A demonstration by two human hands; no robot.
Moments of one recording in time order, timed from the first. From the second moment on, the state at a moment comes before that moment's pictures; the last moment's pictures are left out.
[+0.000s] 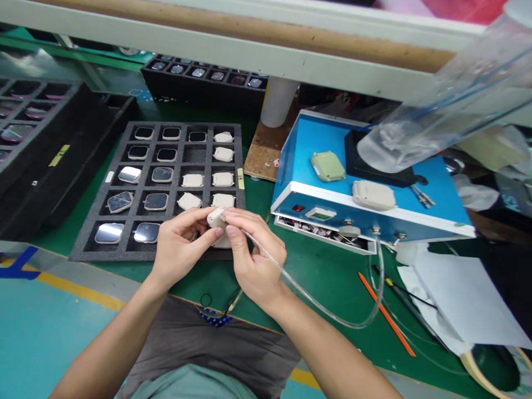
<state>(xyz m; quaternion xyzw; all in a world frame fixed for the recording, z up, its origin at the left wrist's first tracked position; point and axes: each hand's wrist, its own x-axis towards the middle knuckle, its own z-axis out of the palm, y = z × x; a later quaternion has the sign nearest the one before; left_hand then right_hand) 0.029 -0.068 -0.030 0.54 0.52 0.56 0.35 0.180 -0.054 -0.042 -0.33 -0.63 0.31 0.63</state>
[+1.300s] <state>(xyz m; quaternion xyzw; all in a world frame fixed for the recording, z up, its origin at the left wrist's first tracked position) 0.021 -0.063 -0.031 0.56 0.55 0.54 0.31 0.175 -0.045 -0.031 -0.33 -0.63 0.30 0.63</state>
